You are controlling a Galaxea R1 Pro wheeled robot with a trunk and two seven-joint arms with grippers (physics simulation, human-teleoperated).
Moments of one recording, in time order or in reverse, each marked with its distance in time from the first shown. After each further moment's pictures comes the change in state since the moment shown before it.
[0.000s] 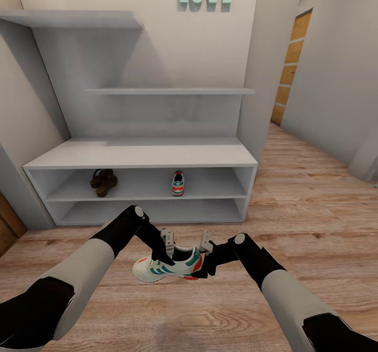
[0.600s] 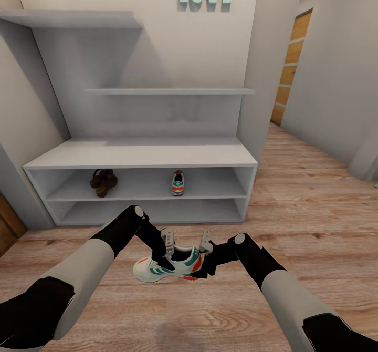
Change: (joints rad) left arm 0.000 0.000 0.000 0.000 -0.001 0.000 0.001; right arm 0.000 0.000 0.000 0.000 -0.005 0.000 0.001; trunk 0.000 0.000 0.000
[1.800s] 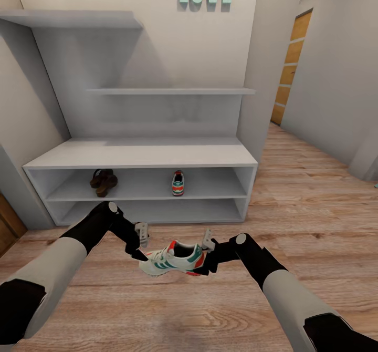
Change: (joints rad) left arm 0.000 0.175 0.004 -0.070 -0.004 0.001 0.002; right arm 0.000 -0.008 -0.005 0.003 0.009 0.001 -0.069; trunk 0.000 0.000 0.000
